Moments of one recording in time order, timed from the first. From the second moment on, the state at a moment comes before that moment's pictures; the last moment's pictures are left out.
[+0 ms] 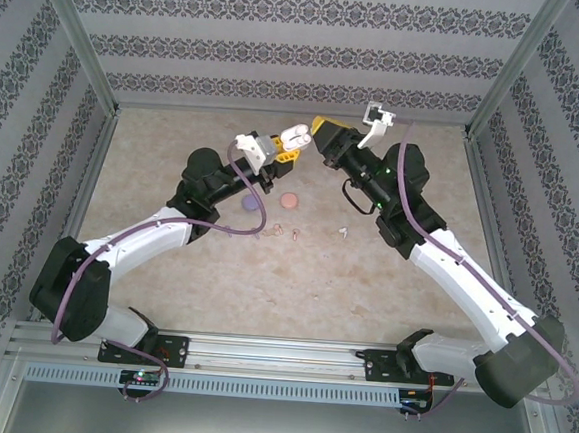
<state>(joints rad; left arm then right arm) -0.53 1.43 0.93 0.69 0.40 0.16 0.58 1.22 1.11 0.26 -0.14 0.71</state>
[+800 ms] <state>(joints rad) -0.54 1.48 0.94 0.68 0.36 0.20 0.64 1.28 0.97 0.50 -0.13 0.77</state>
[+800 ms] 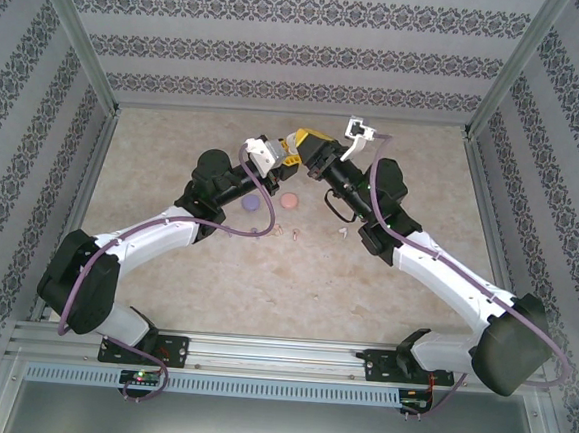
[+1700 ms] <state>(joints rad) -0.54 1.48 0.94 0.68 0.35 0.17 0.64 1.32 0.94 0.54 -0.11 0.79</state>
